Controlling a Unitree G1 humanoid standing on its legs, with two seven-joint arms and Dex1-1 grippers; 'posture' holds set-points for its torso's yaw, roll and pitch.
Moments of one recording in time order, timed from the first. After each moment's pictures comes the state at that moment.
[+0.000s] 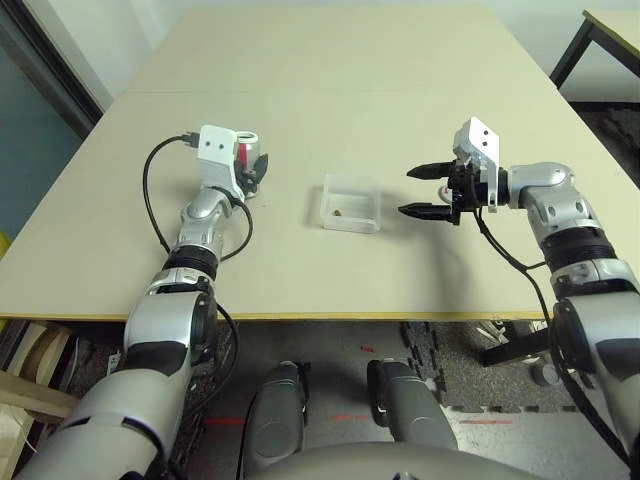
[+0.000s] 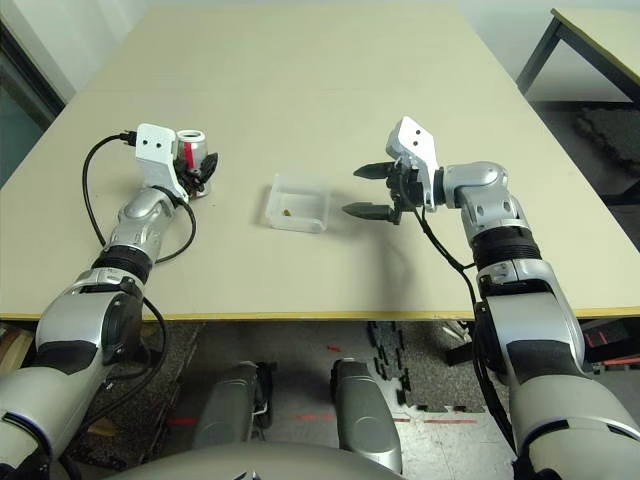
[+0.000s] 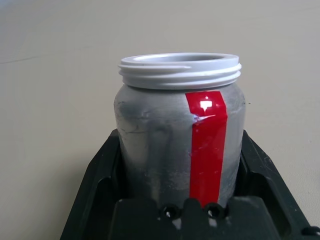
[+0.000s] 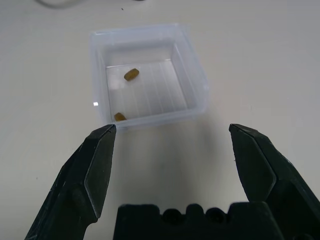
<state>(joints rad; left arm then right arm) -0.84 0.31 0.19 1.11 -0.08 -0.24 -0.36 -0.87 -0.52 0.07 0.83 0.10 -0.01 1.32</state>
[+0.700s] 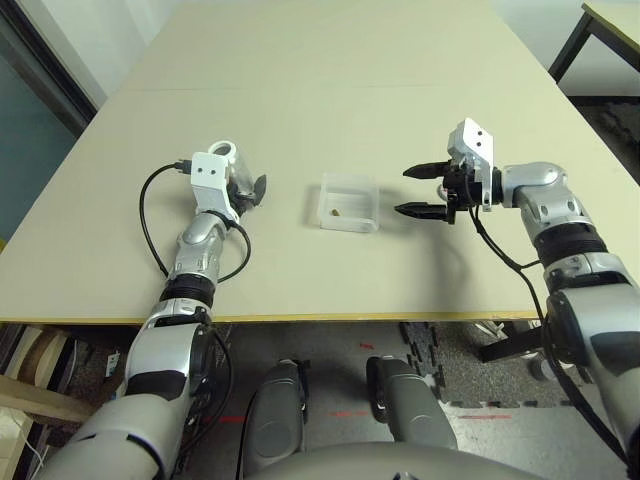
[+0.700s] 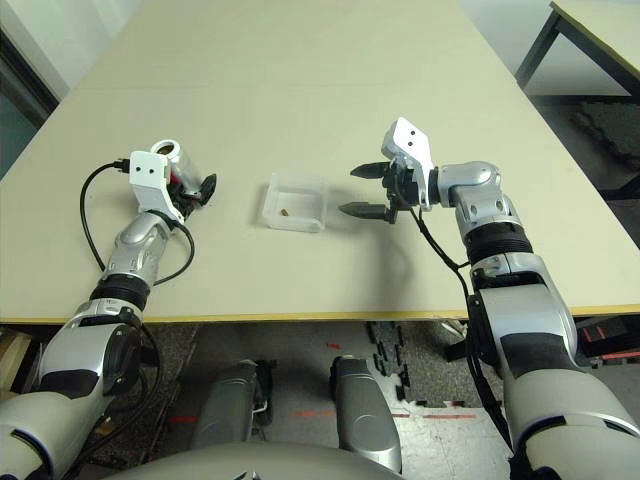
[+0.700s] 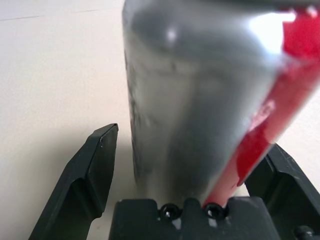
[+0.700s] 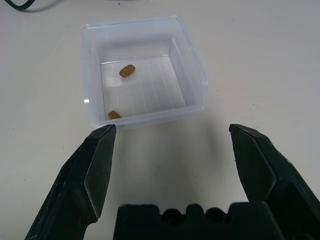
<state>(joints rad) -0.65 0.30 0.21 0.86 -0.13 -0.15 -0.37 -0.90 -0.49 0.07 0.92 0.08 -0.08 1.31</state>
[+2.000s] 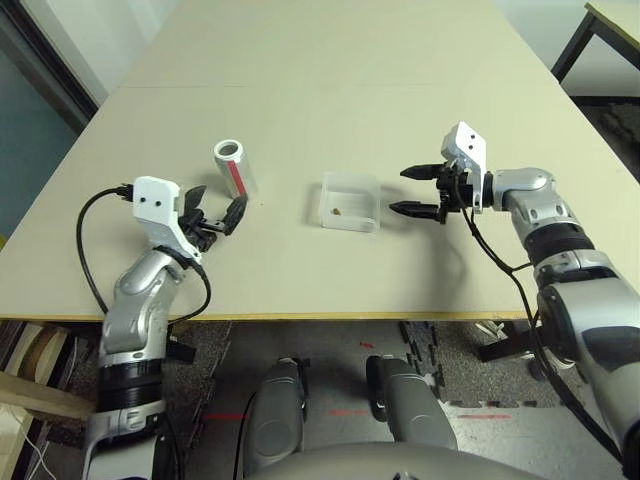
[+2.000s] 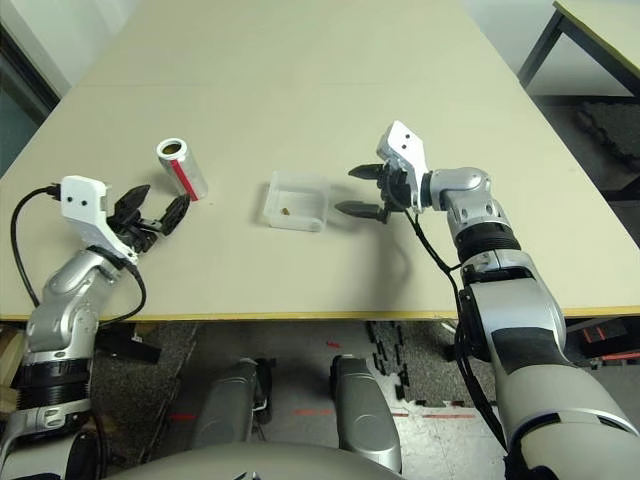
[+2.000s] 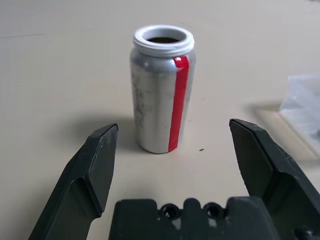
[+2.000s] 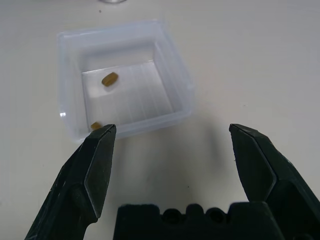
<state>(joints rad) -0.14 0.44 0.31 -0.11 -0.45 0.37 -0.48 -0.93 -0.46 0.02 1.02 0.09 -0.10 1.24</state>
